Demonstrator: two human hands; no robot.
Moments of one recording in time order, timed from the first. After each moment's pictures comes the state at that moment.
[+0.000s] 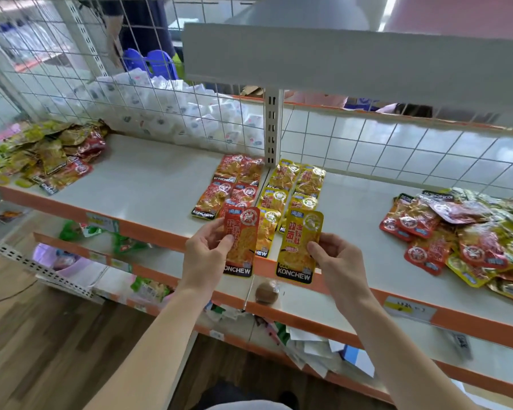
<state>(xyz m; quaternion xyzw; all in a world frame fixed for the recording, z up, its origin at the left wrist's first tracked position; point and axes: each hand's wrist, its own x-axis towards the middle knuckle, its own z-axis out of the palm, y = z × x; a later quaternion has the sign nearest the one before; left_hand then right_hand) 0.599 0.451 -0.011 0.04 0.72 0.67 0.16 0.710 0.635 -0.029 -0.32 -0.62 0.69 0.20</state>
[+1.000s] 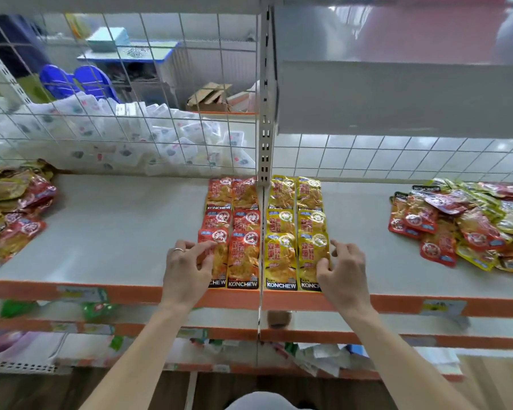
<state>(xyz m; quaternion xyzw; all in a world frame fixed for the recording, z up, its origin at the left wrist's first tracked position) 0.447 0.413 -0.063 0.27 0.90 0.32 0.06 0.646 0.612 -0.073 -0.46 -0.81 0.29 0.21</state>
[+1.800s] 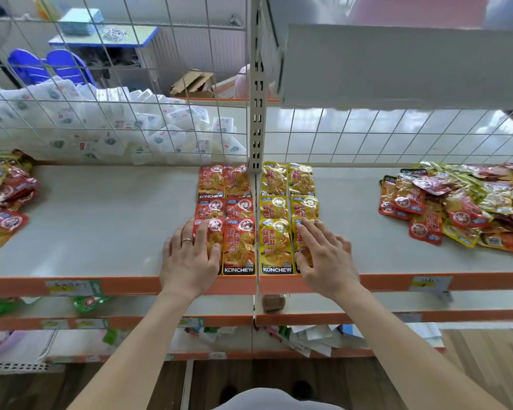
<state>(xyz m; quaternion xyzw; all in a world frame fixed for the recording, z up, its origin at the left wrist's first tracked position) 0.449 0.419 -0.071 0.35 0.93 0.12 0.07 0.648 0.609 -0.074 -0.32 -0.94 0.12 0.03</state>
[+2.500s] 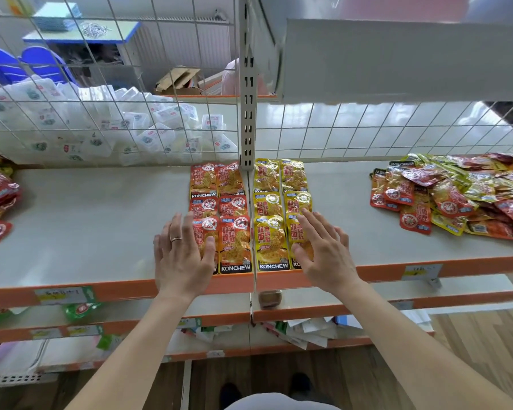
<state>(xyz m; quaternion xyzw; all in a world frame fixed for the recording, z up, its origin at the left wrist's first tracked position) 0.445 0.418 -0.074 0.36 0.91 0.20 0.01 0.653 0.607 -0.070 -0.32 -0.93 0.16 0.10</state>
